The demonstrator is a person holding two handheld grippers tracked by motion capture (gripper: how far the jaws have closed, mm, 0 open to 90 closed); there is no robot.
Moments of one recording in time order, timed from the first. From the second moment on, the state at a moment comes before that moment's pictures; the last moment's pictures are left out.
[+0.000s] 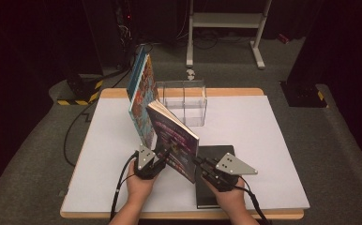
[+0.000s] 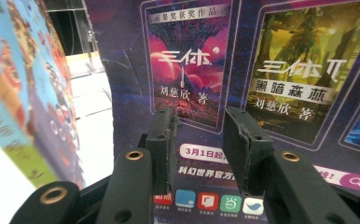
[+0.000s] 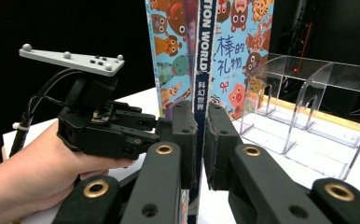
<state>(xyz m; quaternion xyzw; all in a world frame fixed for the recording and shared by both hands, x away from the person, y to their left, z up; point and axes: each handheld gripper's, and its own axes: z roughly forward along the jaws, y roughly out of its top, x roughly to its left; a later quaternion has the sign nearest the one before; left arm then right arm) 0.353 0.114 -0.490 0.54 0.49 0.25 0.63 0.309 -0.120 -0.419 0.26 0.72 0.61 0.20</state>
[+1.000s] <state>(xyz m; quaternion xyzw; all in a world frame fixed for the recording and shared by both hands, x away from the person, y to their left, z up) 0.337 0.104 -0.447 0.54 0.44 0.23 0.68 0.315 -0.122 -0.421 0.29 0.70 0.61 0.22</state>
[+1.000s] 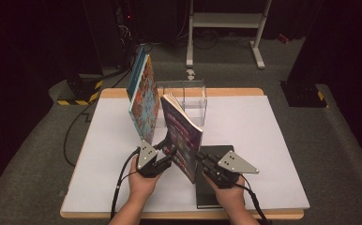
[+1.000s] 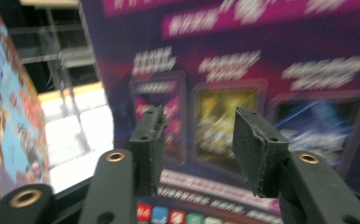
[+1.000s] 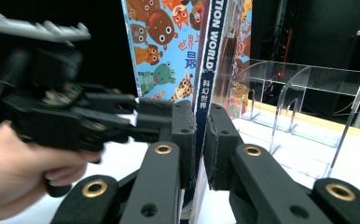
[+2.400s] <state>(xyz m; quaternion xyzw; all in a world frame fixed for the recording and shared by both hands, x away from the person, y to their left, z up) 0.295 0.076 -0.390 0.53 0.38 0.16 0.74 0.299 -0.112 -0.427 0.24 0.71 0.63 0.19</state>
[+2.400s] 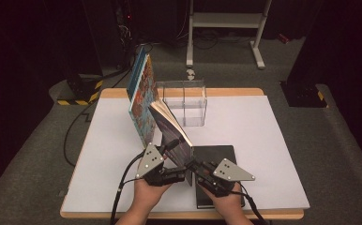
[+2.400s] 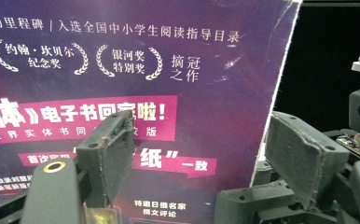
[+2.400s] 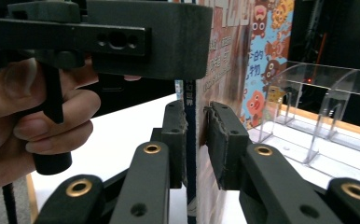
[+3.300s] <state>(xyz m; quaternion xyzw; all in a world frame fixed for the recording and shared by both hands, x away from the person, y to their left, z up) 0.290 0.085 -0.400 0.54 0.39 0.21 0.71 0.304 -0.084 -0.441 0.22 0.75 0.62 0.13</state>
